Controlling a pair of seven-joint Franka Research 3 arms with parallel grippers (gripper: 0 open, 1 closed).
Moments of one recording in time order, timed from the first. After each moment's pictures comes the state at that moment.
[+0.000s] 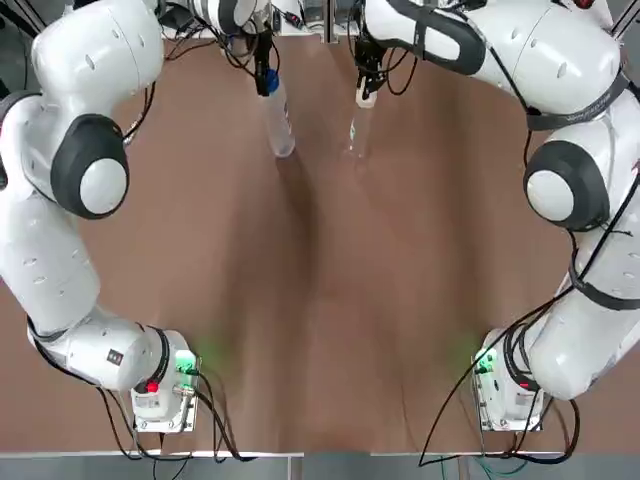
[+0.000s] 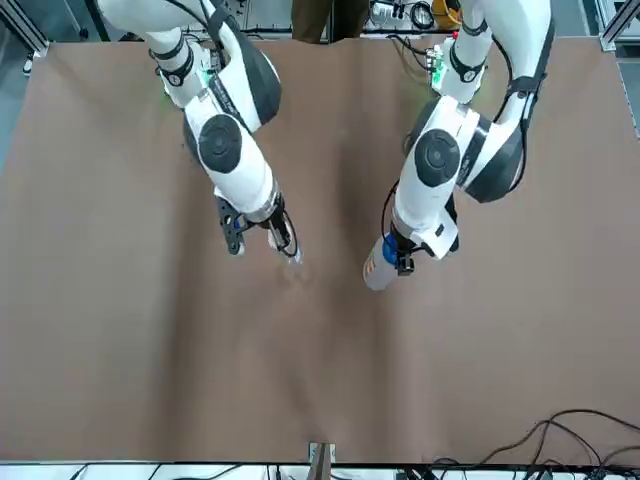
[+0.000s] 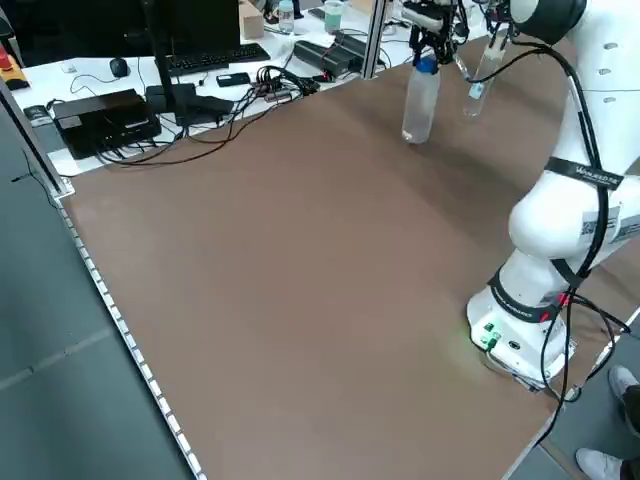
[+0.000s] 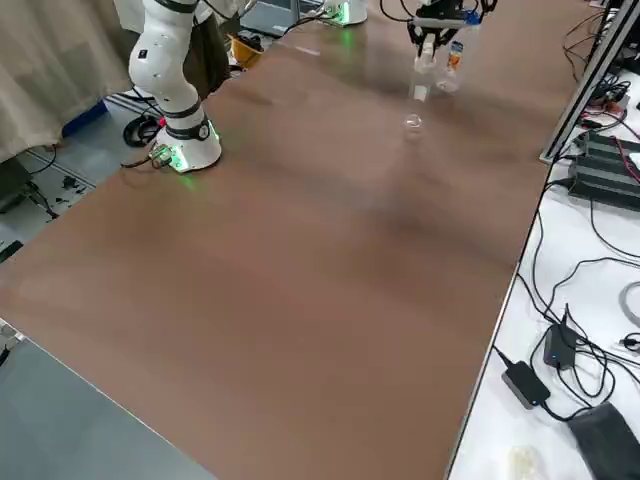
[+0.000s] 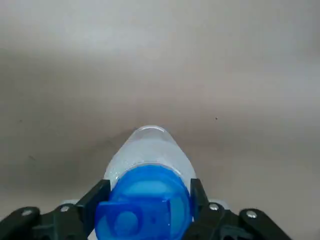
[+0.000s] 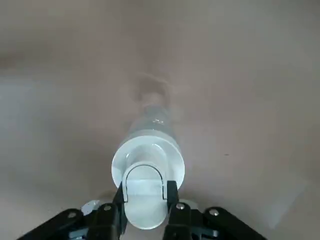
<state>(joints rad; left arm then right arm) -0.35 0.43 -0.22 -1.52 0.11 1.92 -2.17 0.53 0.49 0.11 -1.37 0.11 1.87 1.76</state>
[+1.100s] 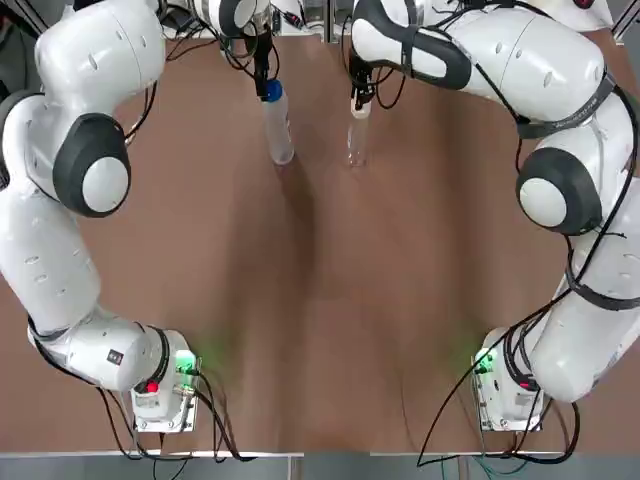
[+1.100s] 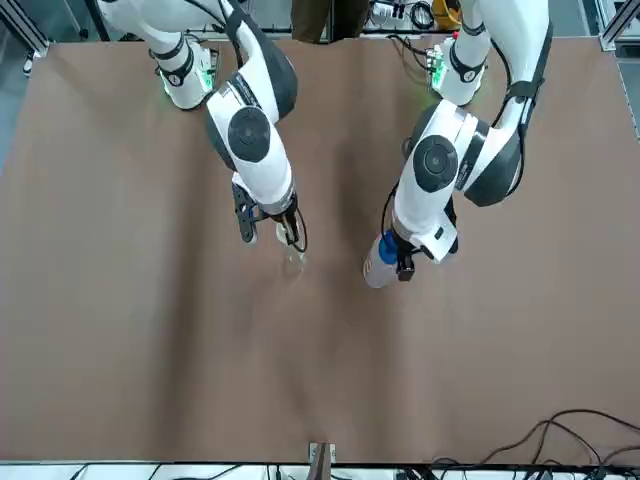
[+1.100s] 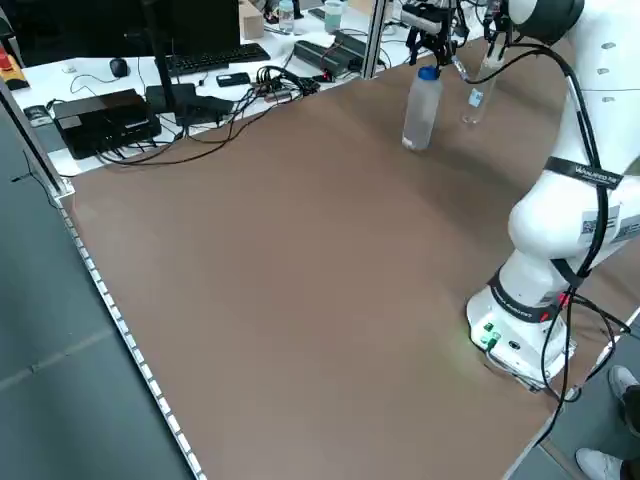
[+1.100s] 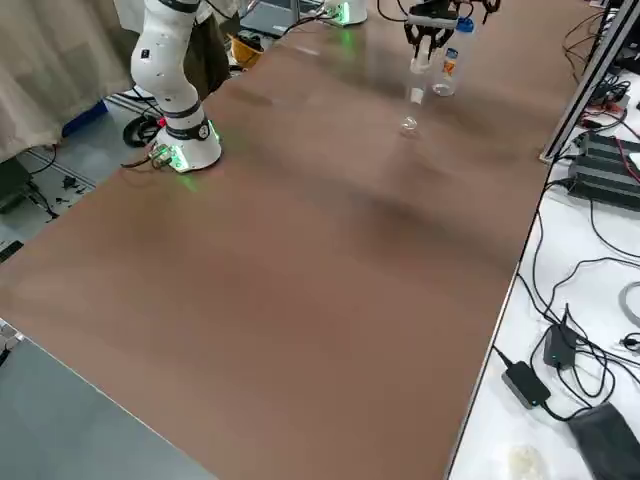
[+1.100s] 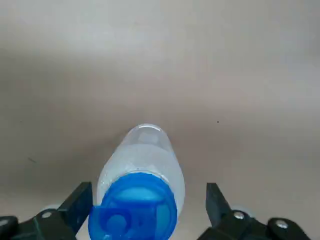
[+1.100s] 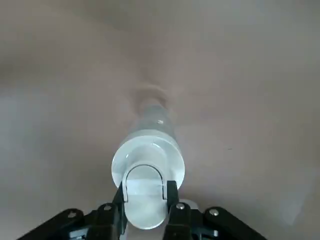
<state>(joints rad) -0.35 0.44 -0.22 -1.52 0.11 1.92 -2.17 0.57 0.52 0.10 -1.37 0.06 1.89 1.92</state>
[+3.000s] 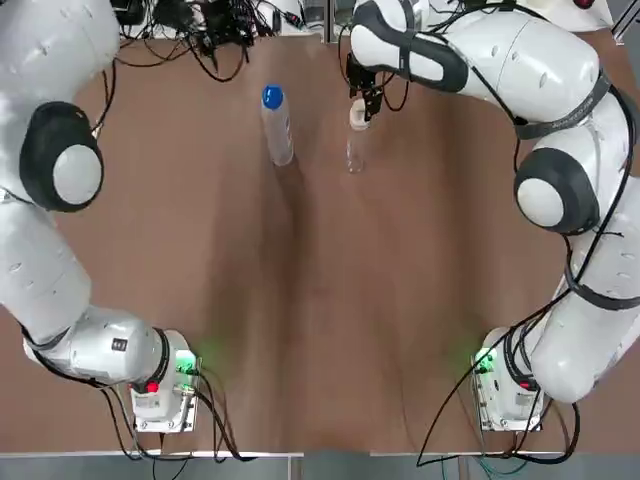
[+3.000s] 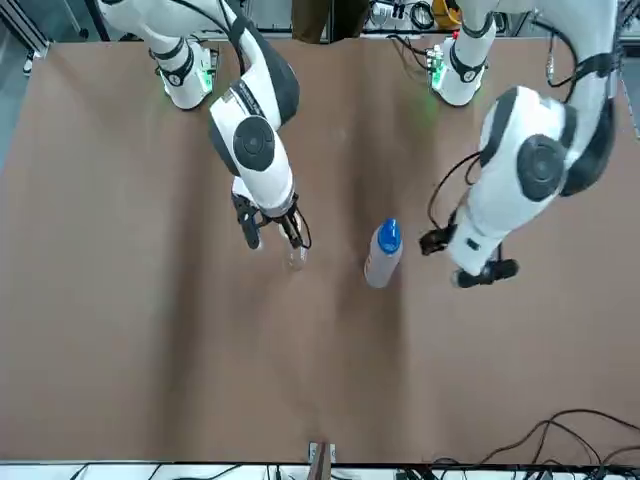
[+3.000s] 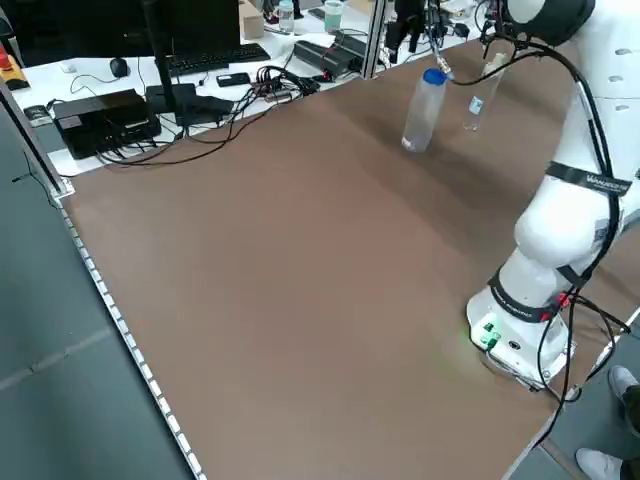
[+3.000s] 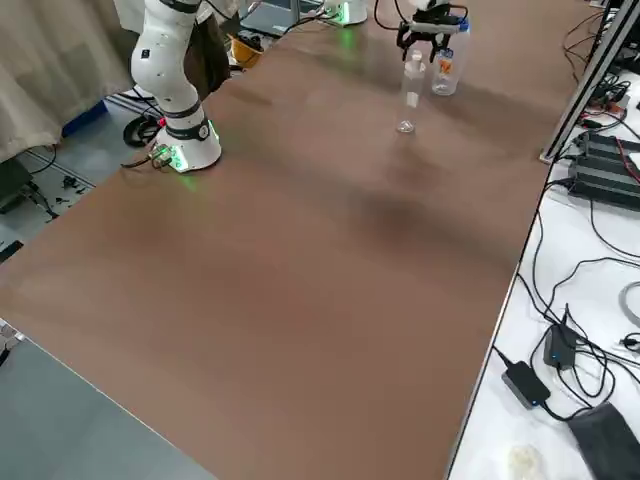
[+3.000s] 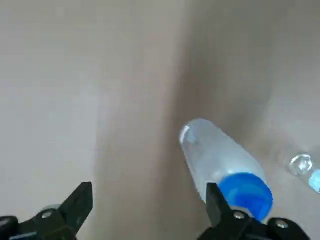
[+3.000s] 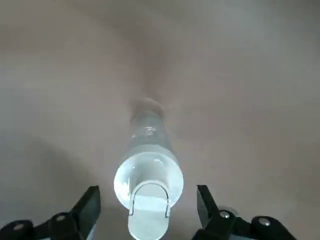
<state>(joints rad) -0.17 0.36 -0.27 -1.51 0.01 1.82 -0.49 0.58 0.52 0.09 -1.38 0.05 1.84 1.69</state>
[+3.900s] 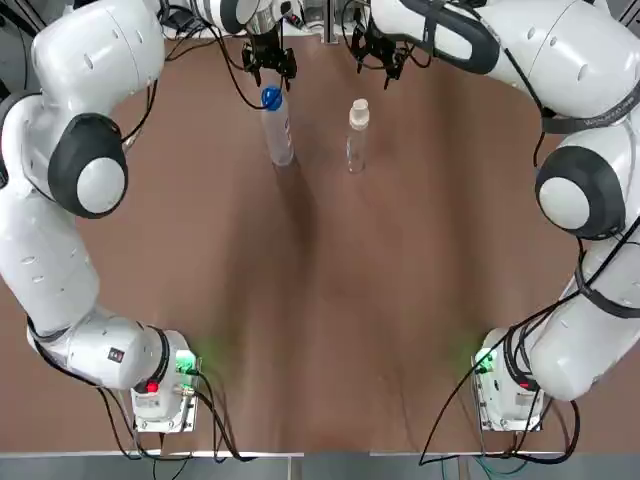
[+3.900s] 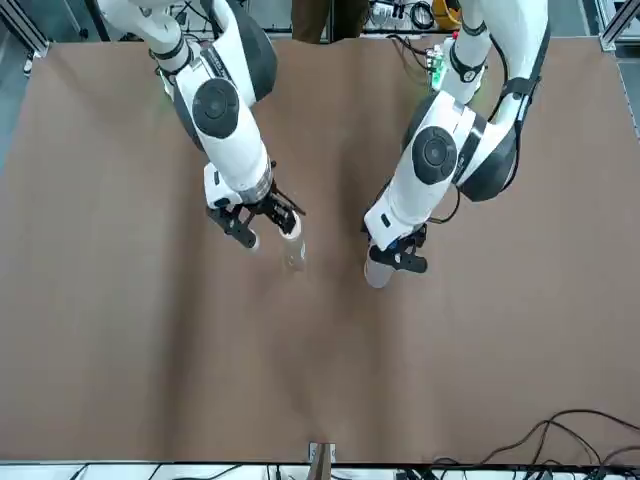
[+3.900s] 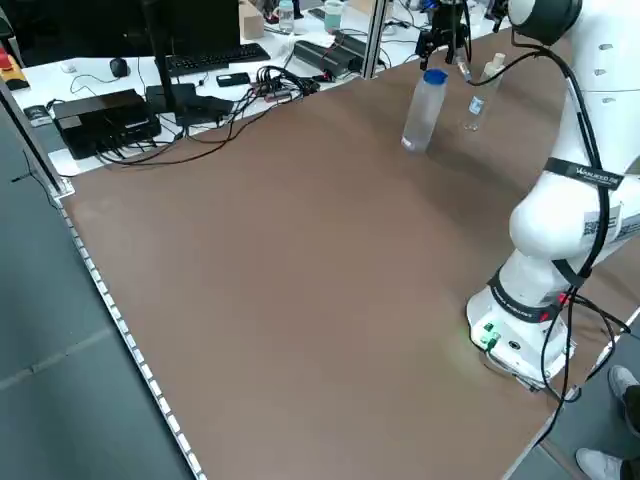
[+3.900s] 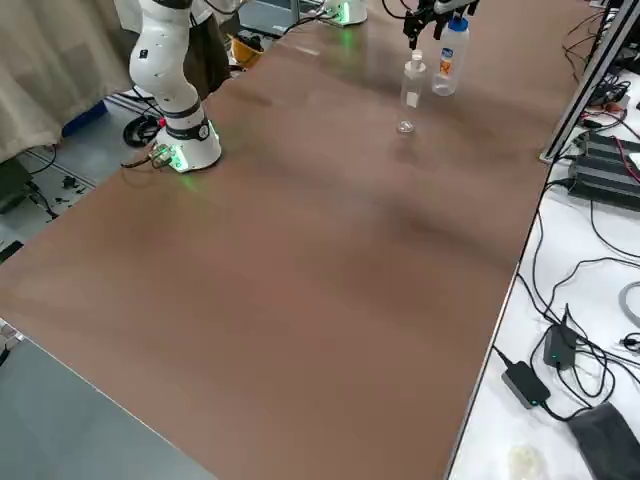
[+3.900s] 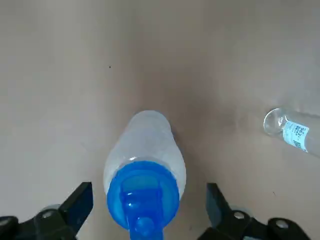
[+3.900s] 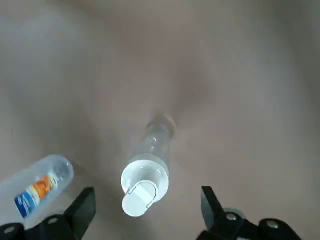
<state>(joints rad) -0.32 0.43 -0.28 -1.51 0.06 1.91 -0.38 0.54 0.42 0.09 -1.38 0.05 1.82 1.04</state>
